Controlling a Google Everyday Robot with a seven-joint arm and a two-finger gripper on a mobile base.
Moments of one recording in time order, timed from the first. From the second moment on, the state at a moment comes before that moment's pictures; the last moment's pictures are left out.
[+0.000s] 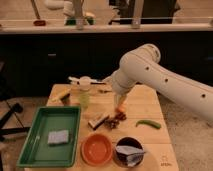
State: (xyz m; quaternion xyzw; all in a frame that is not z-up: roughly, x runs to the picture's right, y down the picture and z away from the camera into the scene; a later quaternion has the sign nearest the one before) arm 0.030 0.018 0.640 -0.16 -0.20 -0.18 0.95
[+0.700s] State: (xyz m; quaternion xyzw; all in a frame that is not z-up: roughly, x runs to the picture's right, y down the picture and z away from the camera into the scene) arm -0.052 -0.004 0.666 -0.12 -0.25 -0.22 0.94
